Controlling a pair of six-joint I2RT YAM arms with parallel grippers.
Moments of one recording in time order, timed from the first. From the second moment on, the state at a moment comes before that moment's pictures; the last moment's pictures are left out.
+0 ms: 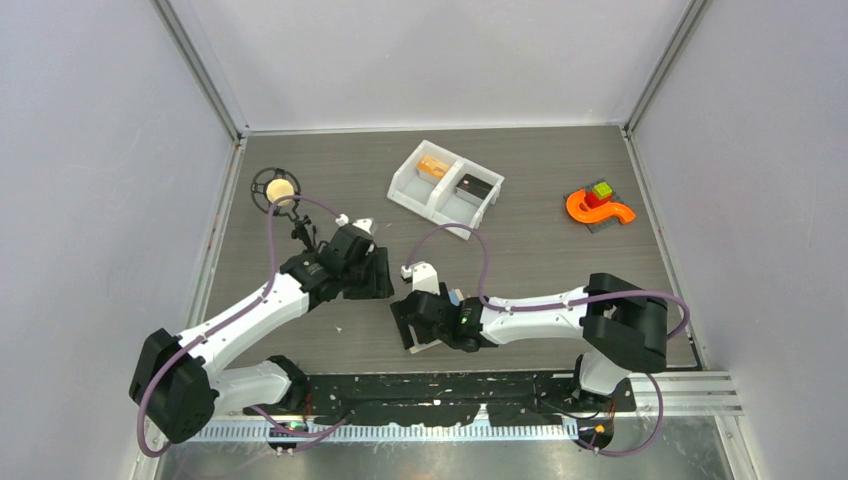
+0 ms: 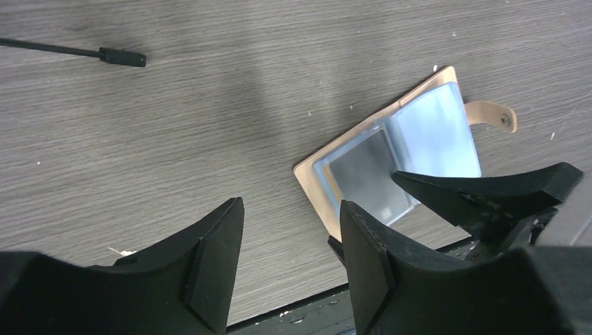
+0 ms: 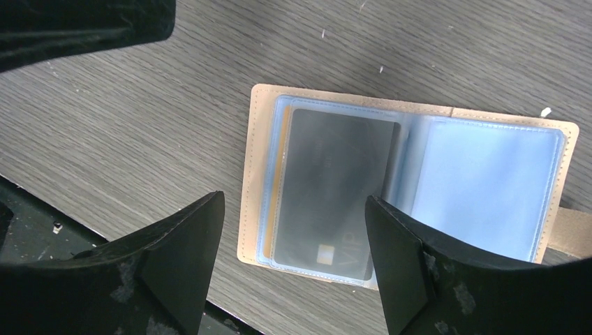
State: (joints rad) left arm -0.66 1.14 0.78 -0.57 -0.01 -0.62; right arm 1.26 1.62 0.86 -0.15 0.37 0.71
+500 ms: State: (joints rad) left arm -0.66 1.11 0.73 -0.55 0.03 -0.62; right arm 1.28 1.61 0.87 -0.21 0.40 0.70
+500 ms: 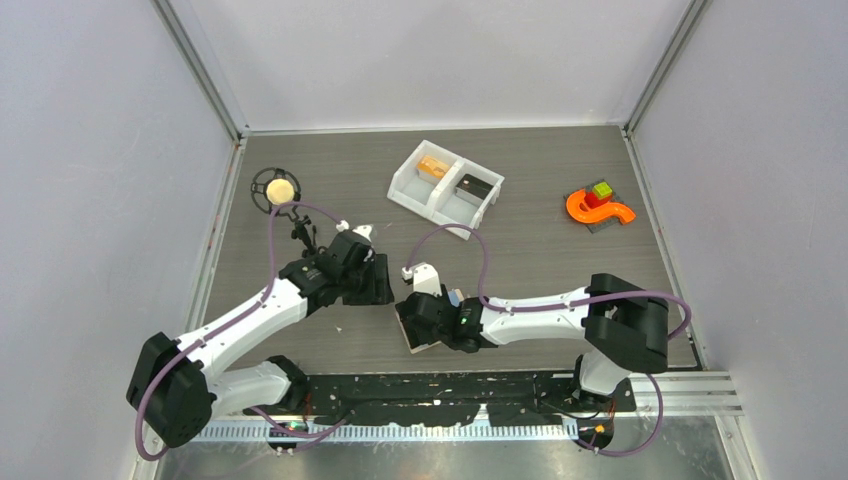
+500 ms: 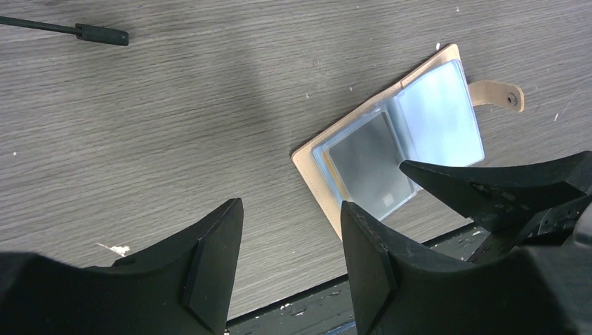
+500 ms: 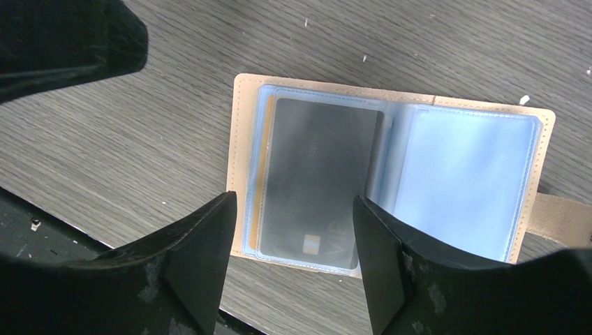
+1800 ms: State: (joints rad) left arm -0.66 1.11 0.70 -0.51 0.07 -0.63; right arm 1.28 1.65 0.87 -0.22 0.43 0.71
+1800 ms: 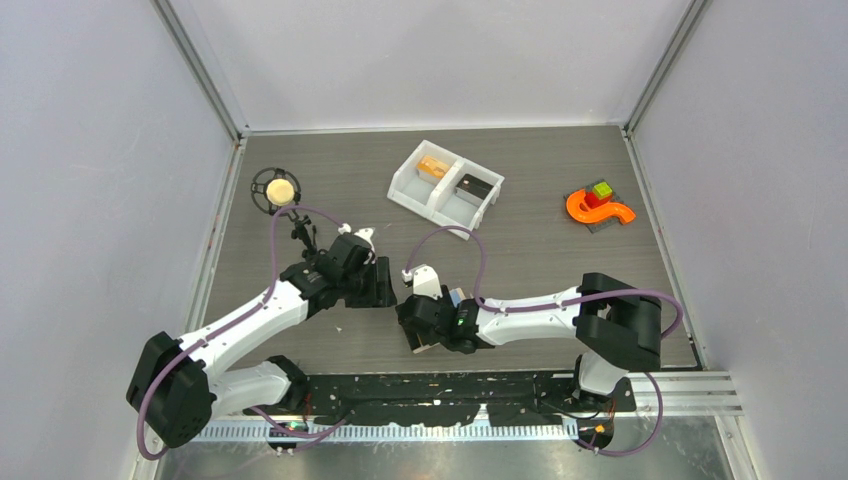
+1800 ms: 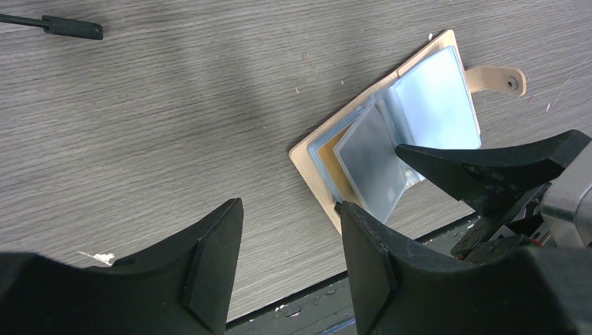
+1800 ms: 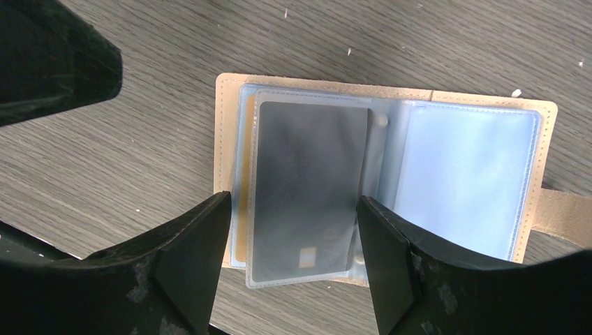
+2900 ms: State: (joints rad) left arm -0.66 1.13 0.70 -0.50 0.09 -0.63; right arm 1.27 1.53 0.81 -0.20 0.43 0.70
